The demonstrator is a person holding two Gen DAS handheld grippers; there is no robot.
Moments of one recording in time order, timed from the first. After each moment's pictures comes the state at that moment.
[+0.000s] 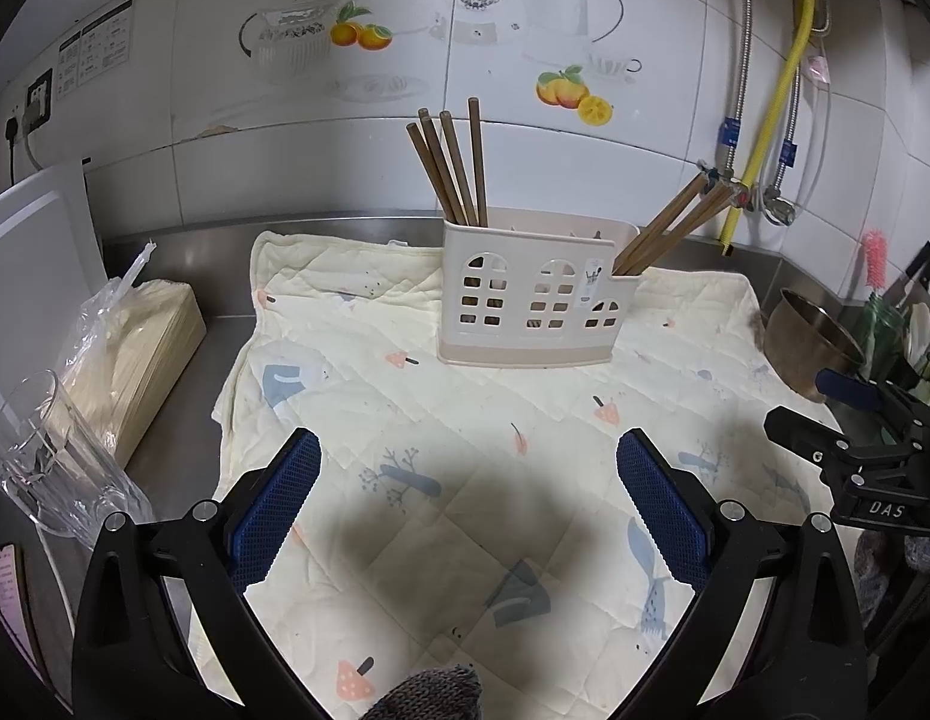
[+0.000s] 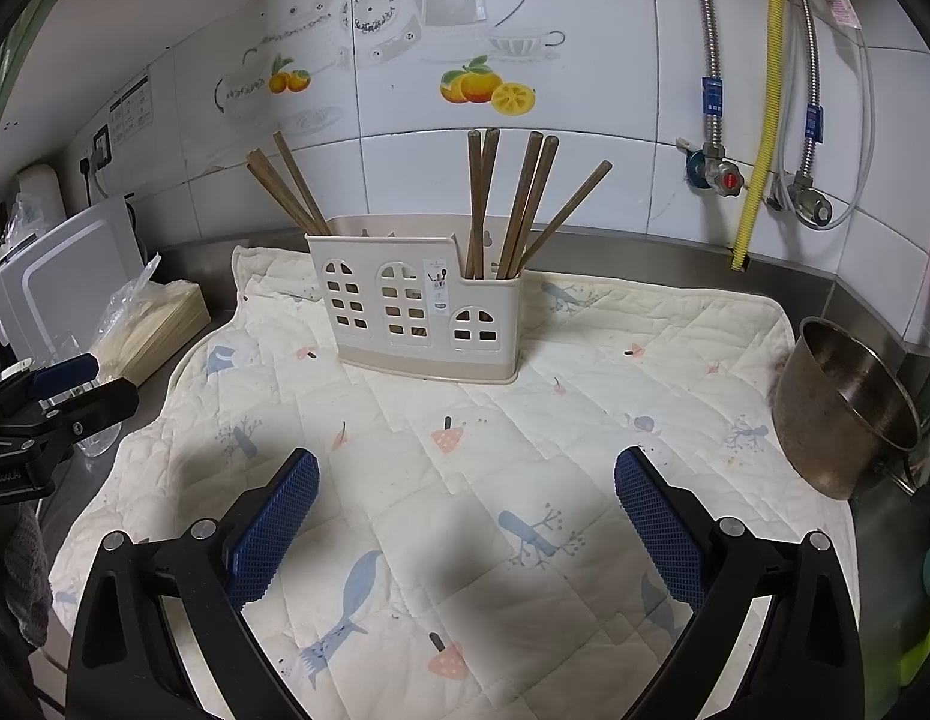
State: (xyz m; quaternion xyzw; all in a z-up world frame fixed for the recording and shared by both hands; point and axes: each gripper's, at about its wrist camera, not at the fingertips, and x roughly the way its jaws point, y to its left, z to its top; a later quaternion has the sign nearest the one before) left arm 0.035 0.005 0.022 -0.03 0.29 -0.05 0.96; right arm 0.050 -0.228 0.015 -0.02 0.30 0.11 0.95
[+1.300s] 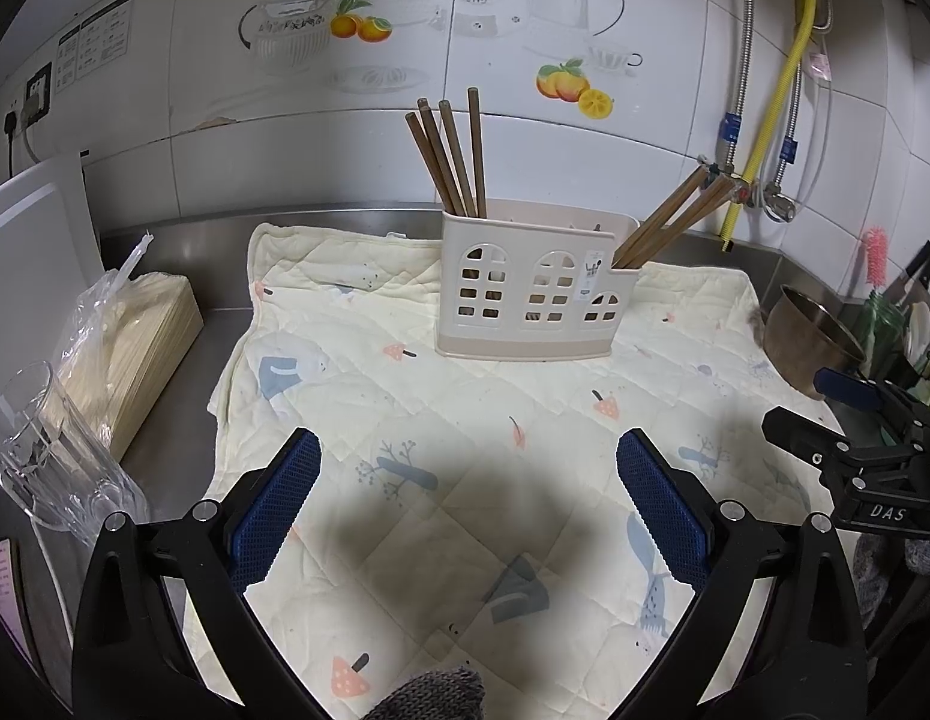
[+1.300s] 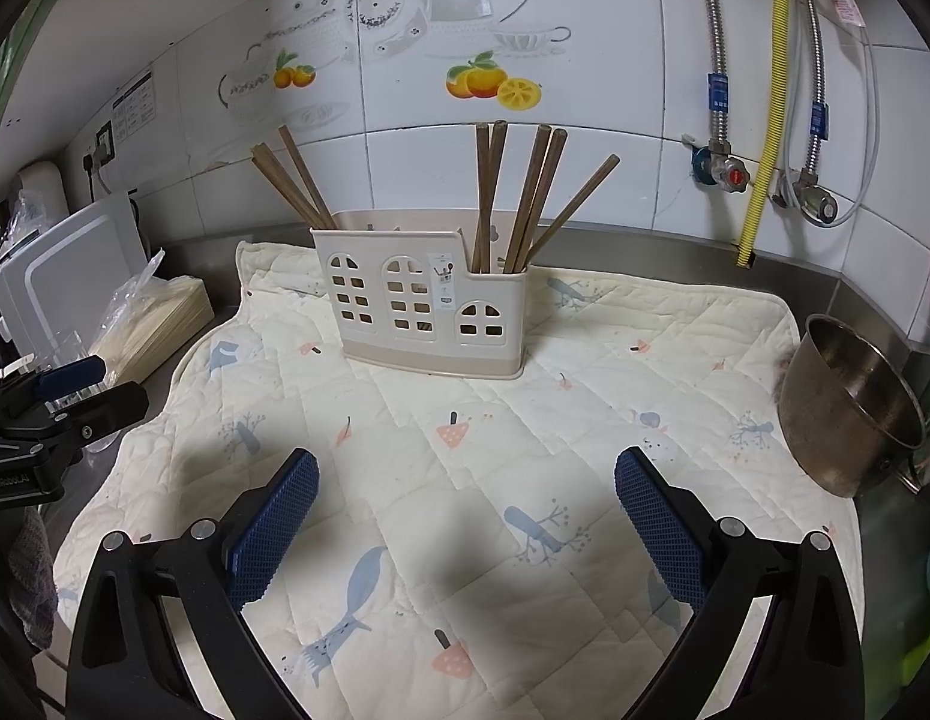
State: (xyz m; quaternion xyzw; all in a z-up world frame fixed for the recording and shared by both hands) left arm 0.036 0.004 0.017 -0.03 0.29 -0.05 0.95; right arm 0.050 -0.224 0.011 -0.02 0.30 0.12 0.95
